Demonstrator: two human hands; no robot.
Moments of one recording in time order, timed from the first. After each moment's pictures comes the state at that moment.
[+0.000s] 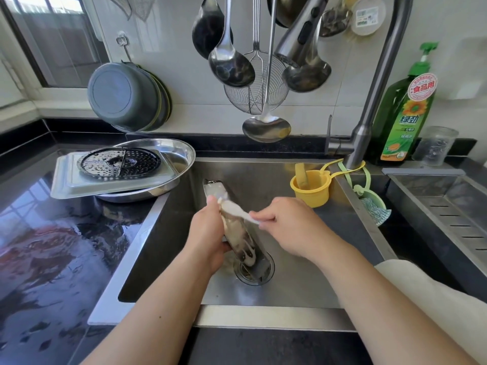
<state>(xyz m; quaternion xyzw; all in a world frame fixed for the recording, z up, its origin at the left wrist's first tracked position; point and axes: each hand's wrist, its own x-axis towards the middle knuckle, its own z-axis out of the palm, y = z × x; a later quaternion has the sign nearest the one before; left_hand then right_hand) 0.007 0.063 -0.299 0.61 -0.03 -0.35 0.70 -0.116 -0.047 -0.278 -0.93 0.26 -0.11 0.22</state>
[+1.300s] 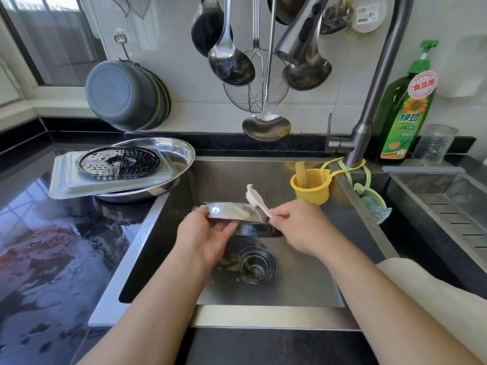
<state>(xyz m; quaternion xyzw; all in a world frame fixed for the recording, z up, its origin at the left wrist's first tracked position) 0.025 0.062 -0.303 0.38 0.11 -0.40 0.83 -0.120 -0.049 -0.282 -0.87 0.38 -0.10 0.31</state>
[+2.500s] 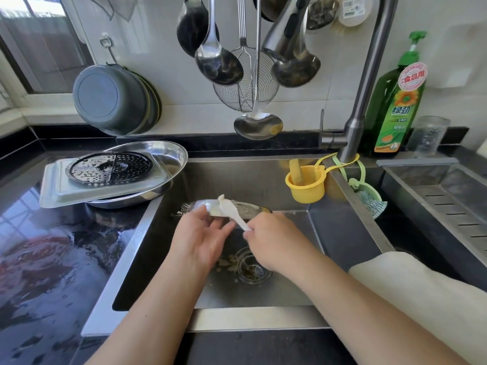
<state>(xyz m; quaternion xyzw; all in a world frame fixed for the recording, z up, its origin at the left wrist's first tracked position) 0.024 0.061 -0.308 0.32 0.11 -0.43 0.84 -0.104 -0.011 -0.283 -0.91 0.36 -0.04 0.20</state>
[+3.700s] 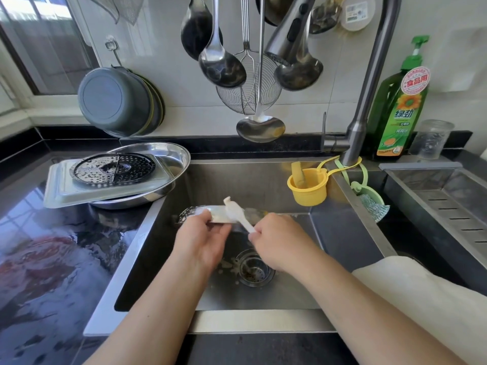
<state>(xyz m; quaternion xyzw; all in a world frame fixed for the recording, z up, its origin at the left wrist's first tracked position) 0.023 0.057 -0.306 0.34 0.12 -0.41 0.84 -0.105 -0.021 -0.291 -0.89 0.38 -0.05 0.24</state>
